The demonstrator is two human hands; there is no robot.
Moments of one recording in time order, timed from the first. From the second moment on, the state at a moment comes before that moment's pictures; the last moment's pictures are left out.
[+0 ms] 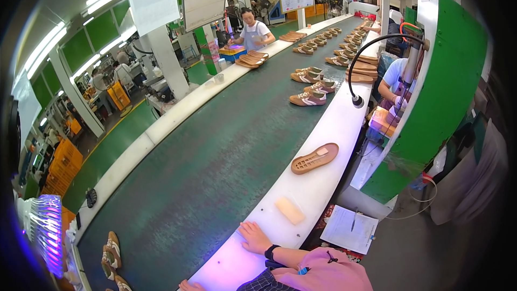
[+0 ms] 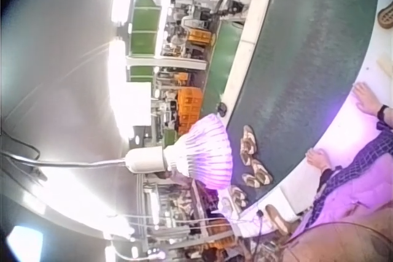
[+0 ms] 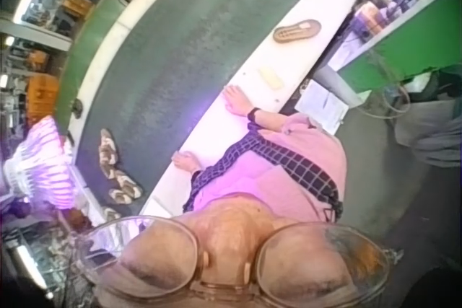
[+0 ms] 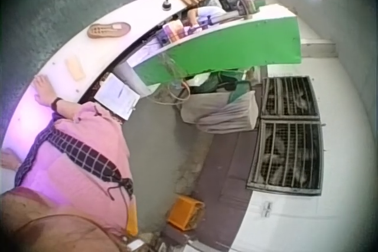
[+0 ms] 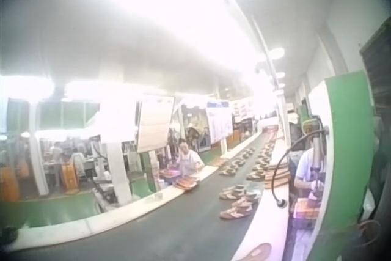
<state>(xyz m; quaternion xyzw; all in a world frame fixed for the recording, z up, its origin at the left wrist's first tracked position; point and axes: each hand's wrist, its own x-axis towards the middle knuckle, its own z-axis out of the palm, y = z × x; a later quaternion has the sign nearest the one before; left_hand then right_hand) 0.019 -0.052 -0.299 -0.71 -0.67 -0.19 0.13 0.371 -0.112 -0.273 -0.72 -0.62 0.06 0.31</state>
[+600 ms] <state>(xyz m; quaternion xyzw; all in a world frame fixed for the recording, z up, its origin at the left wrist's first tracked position) 0.004 -0.042 -0.336 -0.72 -0.65 -0.21 0.14 0.370 -0.114 -0.266 -0.73 -0.62 0.06 0.29</state>
